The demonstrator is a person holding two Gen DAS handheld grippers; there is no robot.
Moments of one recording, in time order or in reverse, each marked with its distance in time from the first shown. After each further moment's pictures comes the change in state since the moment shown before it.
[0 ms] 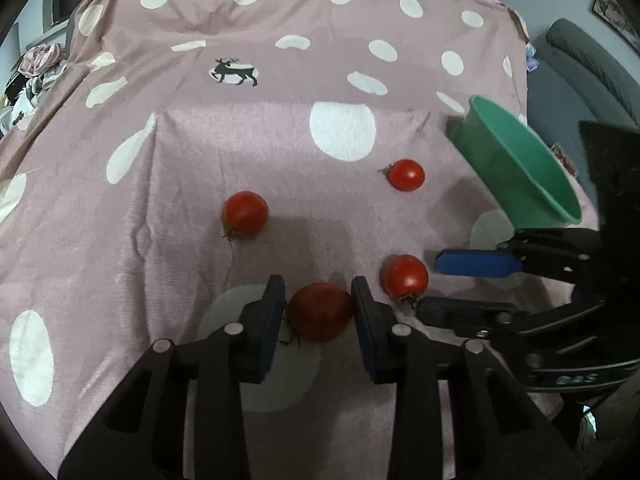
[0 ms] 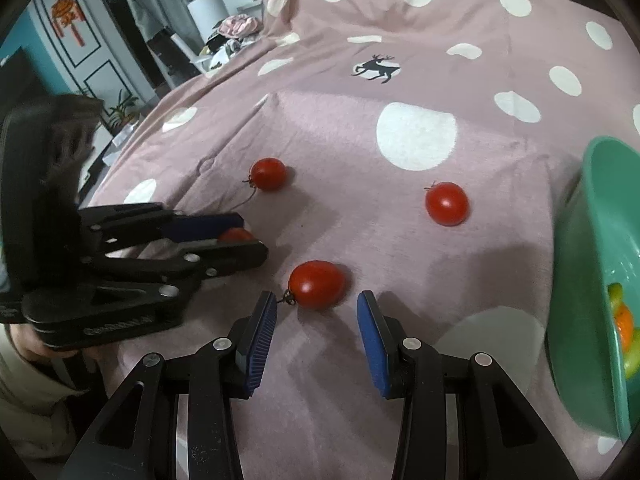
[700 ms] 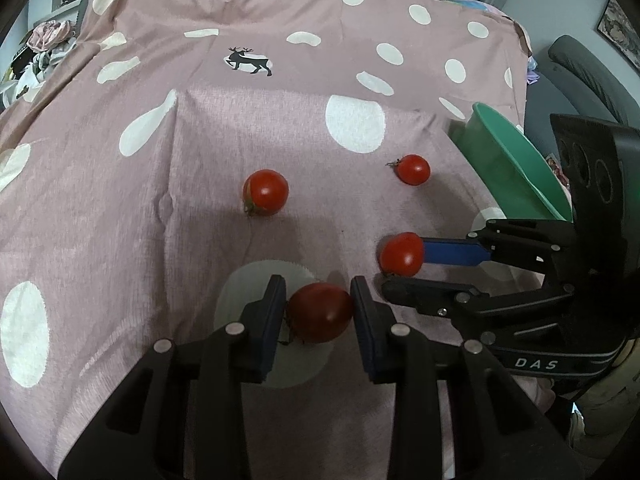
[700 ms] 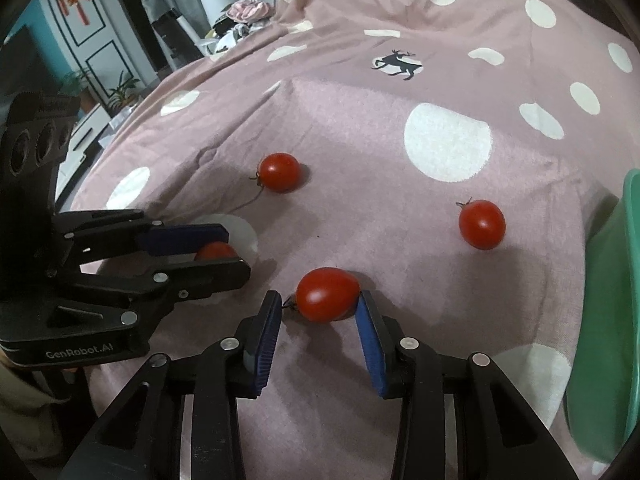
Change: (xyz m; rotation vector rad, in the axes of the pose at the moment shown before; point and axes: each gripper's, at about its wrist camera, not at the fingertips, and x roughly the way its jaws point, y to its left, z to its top) left arm -0.004 0.016 -0.010 -0.055 0.010 -0.041; right arm 0.022 0.015 0.010 -0.056 0.021 -0.023
